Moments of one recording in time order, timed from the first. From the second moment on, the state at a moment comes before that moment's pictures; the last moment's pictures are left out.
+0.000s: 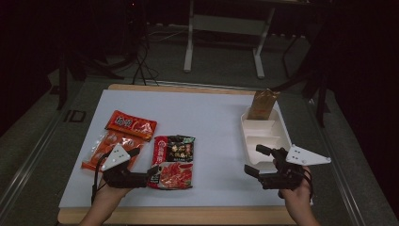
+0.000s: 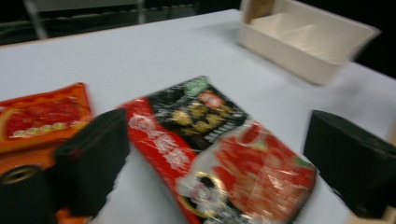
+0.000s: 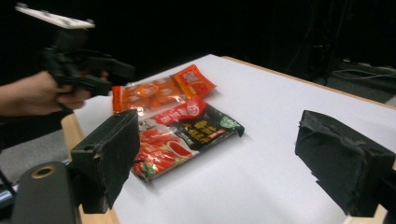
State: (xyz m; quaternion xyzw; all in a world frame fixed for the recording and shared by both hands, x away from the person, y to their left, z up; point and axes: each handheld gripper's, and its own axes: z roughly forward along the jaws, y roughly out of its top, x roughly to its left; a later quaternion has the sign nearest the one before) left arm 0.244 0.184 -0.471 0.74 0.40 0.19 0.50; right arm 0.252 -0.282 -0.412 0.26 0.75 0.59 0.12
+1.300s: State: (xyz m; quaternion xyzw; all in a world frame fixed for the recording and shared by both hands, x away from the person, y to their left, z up) left arm 0.366 0.166 -0.514 0.78 0.50 0.13 0.35; right arm 0.248 -0.279 -0.416 0.24 0.76 0.59 0.14
